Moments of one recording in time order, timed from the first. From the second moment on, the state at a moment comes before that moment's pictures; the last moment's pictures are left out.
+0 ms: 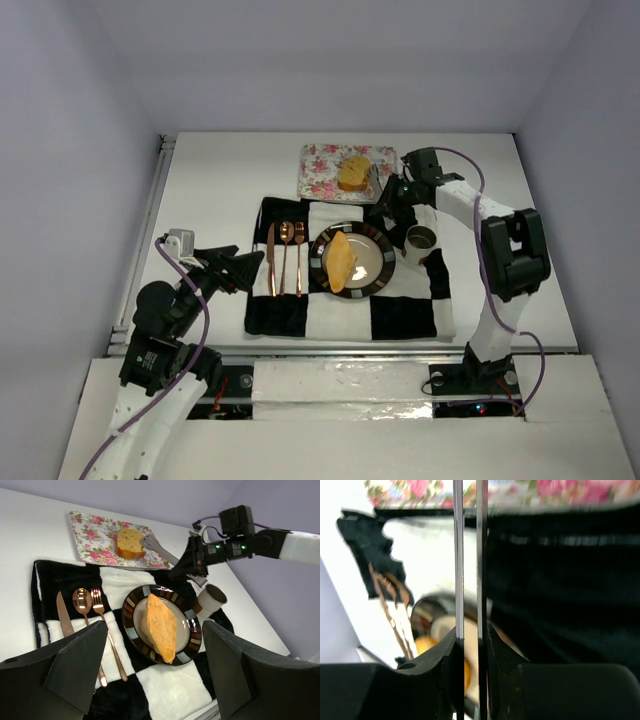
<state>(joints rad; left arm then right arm) -0.34 0.24 0.55 -0.30 0.17 -0.51 0.26 1.93 1.40 -0.40 -0.42 0.62</state>
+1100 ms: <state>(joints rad) -0.33 0.24 0.55 -0.30 0.17 -0.51 0.51 0.53 0.58 -0.82 -0.36 0.88</state>
